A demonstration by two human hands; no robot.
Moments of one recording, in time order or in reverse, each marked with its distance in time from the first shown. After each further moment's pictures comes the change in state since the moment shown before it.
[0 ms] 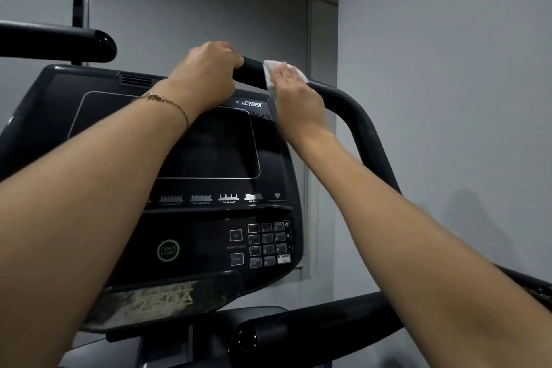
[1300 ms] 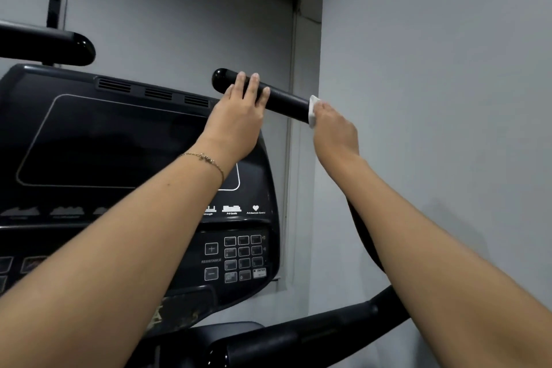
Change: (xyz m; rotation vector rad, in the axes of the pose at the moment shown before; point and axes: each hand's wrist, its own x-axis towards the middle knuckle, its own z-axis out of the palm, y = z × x) left_hand -0.009 0.045 0.060 0.366 0.001 0.177; right_hand -0.021 0.072 -0.015 -0.084 -0.156 0.226
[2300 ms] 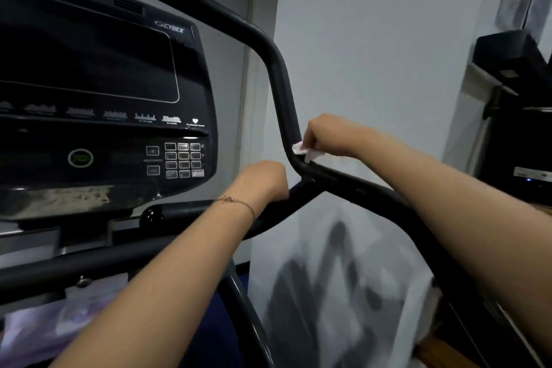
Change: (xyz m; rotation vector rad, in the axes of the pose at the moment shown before) left_hand -0.117 0.173 -0.078 -0.728 -0.843 0.050; right_hand -0.120 0.071 -0.089 -0.215 -0.812 -0.115
